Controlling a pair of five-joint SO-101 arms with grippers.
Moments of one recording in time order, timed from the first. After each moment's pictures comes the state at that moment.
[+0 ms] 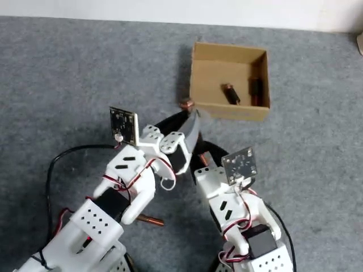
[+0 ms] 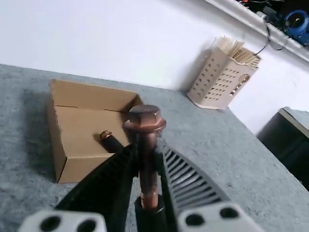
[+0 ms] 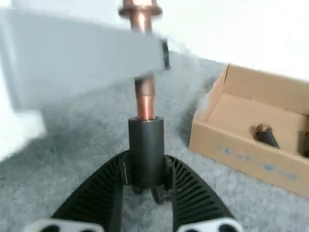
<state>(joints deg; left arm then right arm) 29.1 -59.3 69.9 3.7 31.9 -27.7 -104.2 87.2 37.9 2.2</state>
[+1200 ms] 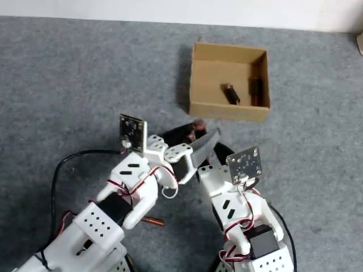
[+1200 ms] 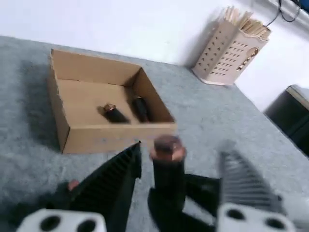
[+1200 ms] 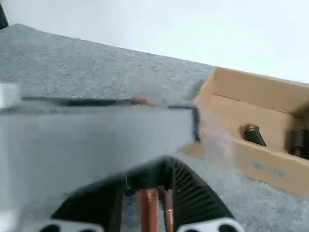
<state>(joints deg) 33.1 -60.0 74.6 7.1 31.7 -24.7 -104.1 86.9 38.0 2.2</state>
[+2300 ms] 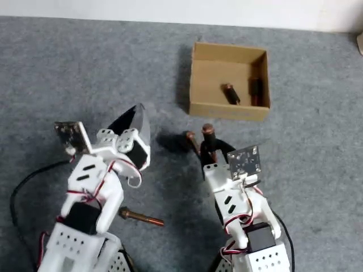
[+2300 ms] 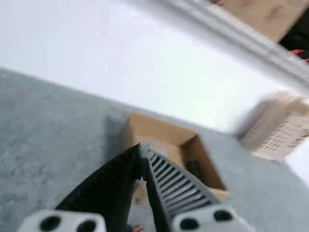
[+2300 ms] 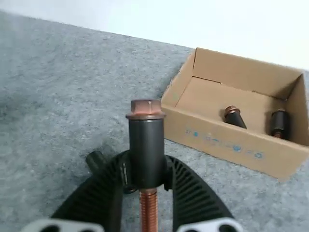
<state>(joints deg) 13.2 -78.6 74.4 19.6 31.8 -20.5 -104.1 92.9 34.4 6.4</state>
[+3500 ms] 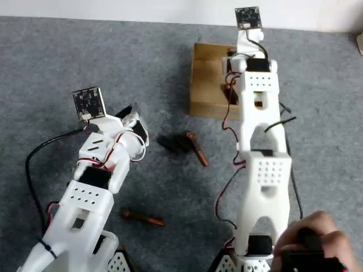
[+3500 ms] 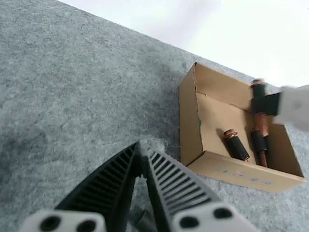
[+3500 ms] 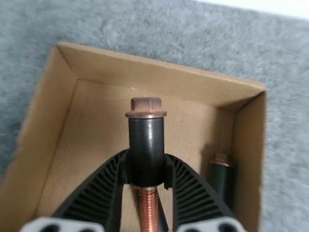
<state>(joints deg) 7.5 -47.0 67.1 10.6 31.7 -4.8 50.7 -55.6 58.5 9.1</state>
